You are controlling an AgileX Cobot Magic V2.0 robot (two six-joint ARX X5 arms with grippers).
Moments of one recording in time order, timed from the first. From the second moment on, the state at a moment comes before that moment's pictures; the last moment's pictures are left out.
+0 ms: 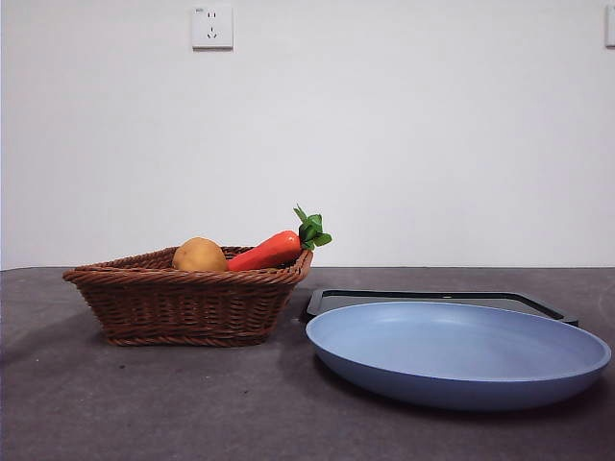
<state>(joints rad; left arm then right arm) -0.03 0.01 0.02 -0.02 0.34 -0.35 -0.05 0.01 0.02 -0.06 -0.29 0.43</state>
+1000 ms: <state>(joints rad) -0.03 0.30 0.46 -0.31 0.58 -0.39 -0.05 0.42 0.58 -0.38 -0.47 0.33</state>
